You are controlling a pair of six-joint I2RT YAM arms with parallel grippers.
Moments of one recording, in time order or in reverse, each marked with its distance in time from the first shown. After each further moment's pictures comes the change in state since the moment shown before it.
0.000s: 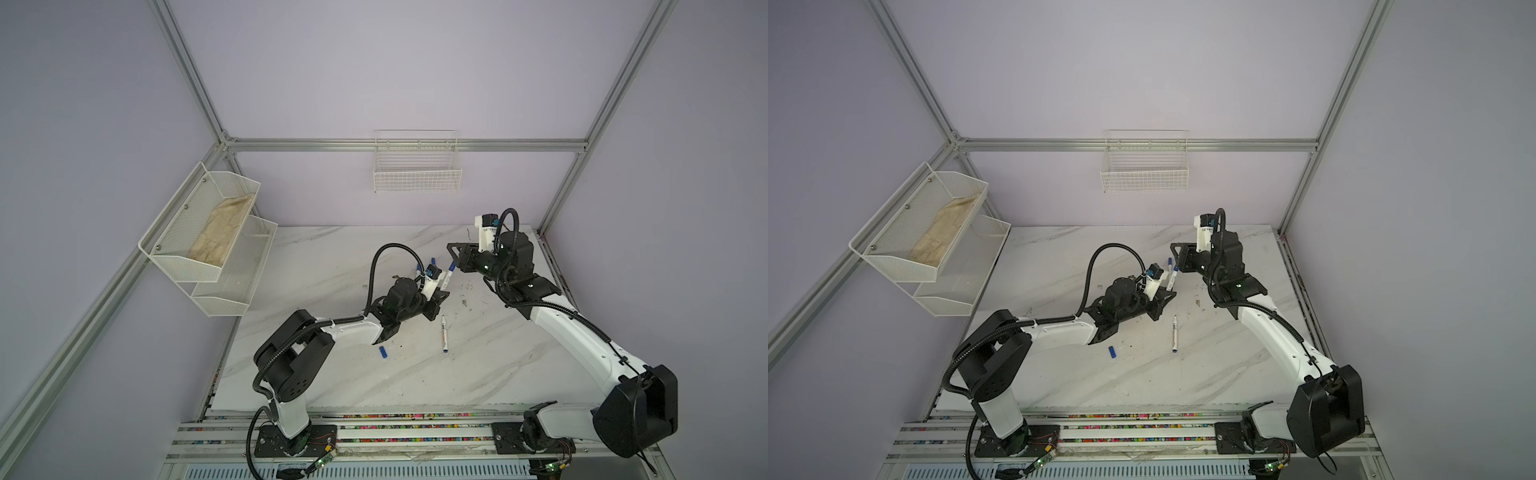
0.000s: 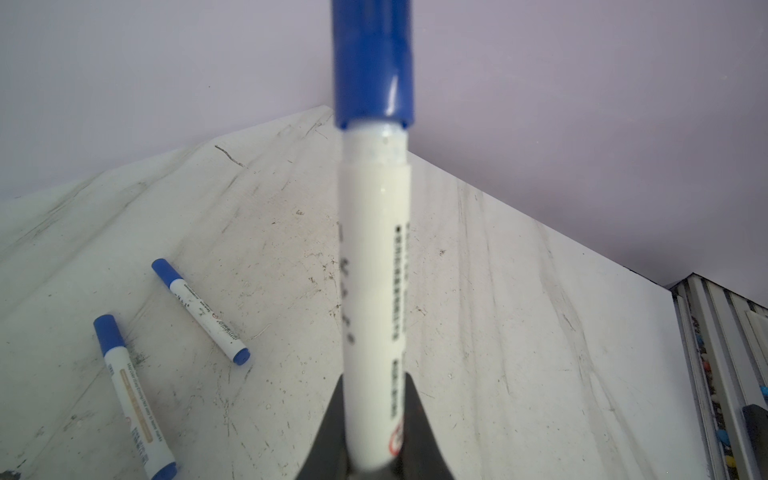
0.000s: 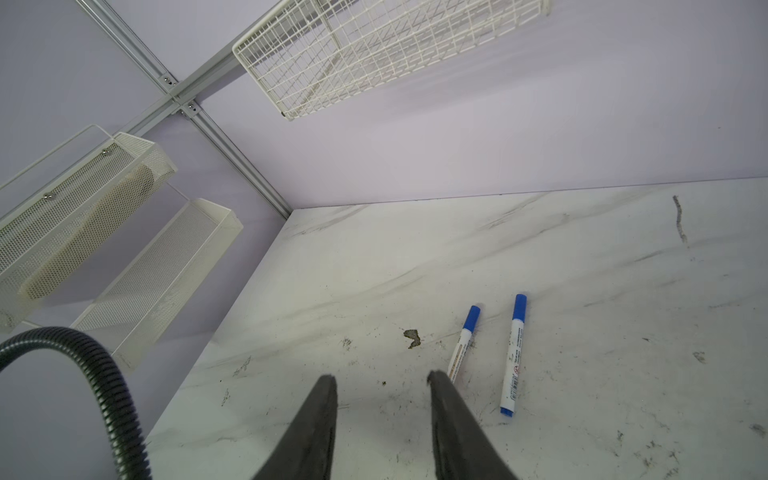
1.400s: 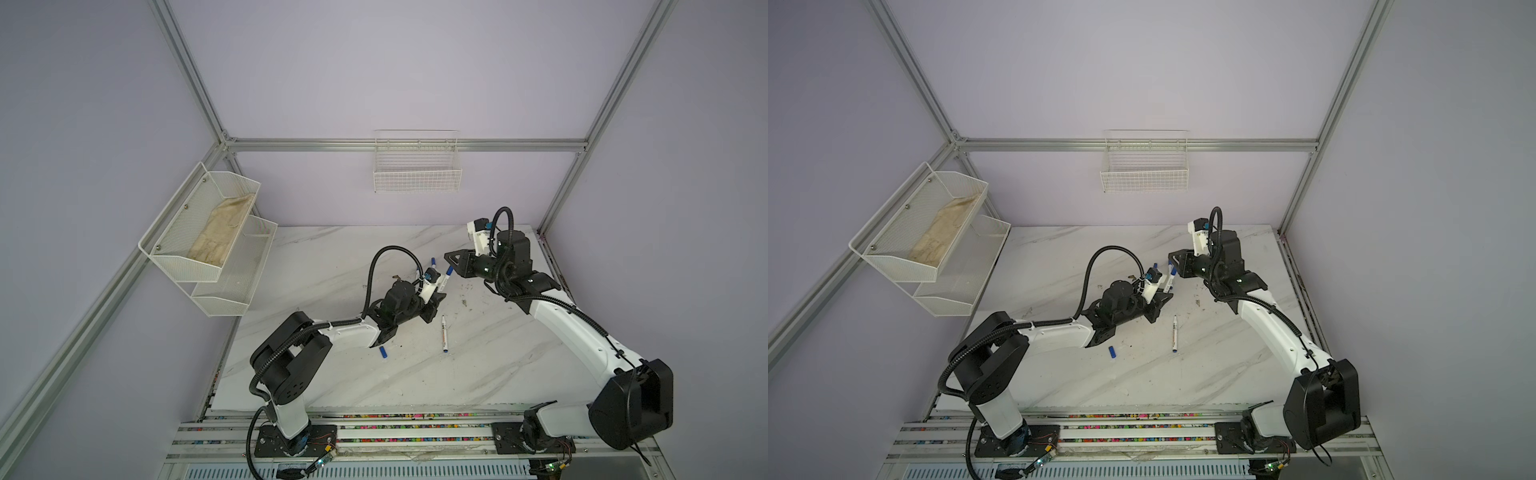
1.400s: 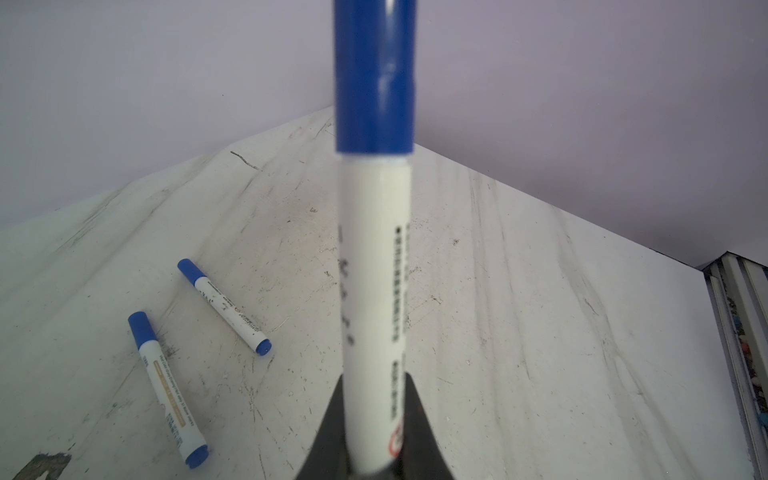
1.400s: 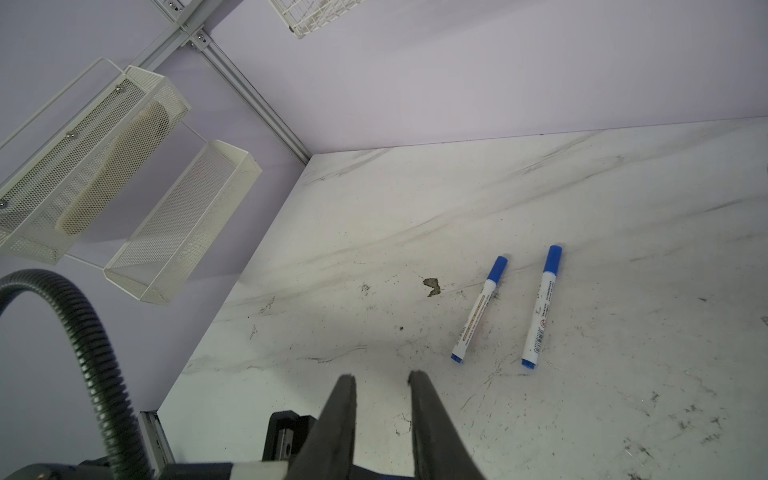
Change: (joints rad) left arm -0.001 -0.020 -0.042 0.019 -0.026 0.061; right arm -0.023 0.032 0.032 -0.126 -0.176 -0.037
